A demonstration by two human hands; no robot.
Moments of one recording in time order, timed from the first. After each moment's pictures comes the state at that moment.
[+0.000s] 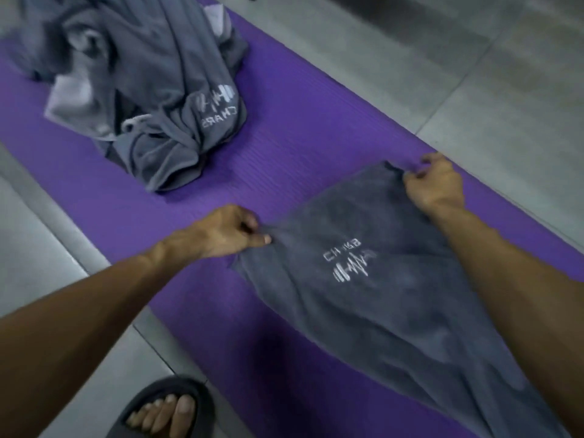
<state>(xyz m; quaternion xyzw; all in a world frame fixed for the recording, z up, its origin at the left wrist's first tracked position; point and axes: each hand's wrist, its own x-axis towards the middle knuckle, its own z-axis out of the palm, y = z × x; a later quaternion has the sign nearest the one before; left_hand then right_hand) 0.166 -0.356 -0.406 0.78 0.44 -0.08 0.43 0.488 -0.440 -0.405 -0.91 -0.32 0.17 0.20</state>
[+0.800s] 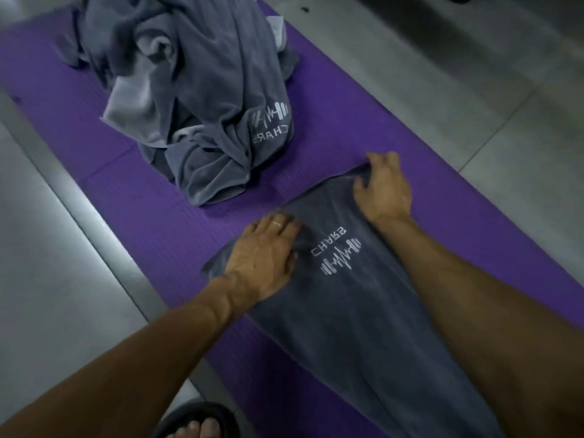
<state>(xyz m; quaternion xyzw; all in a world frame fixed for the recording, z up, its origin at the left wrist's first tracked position) 0.146 -0.361 -0.431 0.90 0.41 0.00 0.16 0.379 -0.336 -0.420 -0.84 -0.51 0.10 0.15</state>
